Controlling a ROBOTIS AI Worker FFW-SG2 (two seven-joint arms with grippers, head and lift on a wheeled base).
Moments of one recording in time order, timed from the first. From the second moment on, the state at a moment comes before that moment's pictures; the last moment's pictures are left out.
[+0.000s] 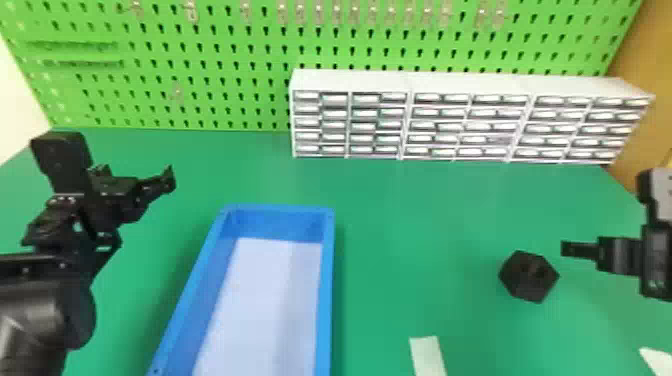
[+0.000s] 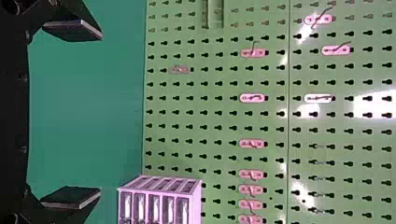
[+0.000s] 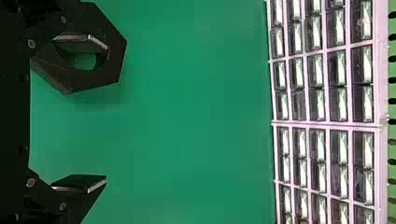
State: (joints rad) left arm -0.15 0.12 0.23 -1.73 0.08 0.43 -0.22; right arm -0.25 -0.28 -0.29 -1.75 0.01 1.23 0.30
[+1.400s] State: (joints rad) left arm -0.15 0.12 0.23 -1.73 0.08 0.43 -0.22; right arm -0.25 -0.24 -0.28 -1.65 0.08 1.19 0.30
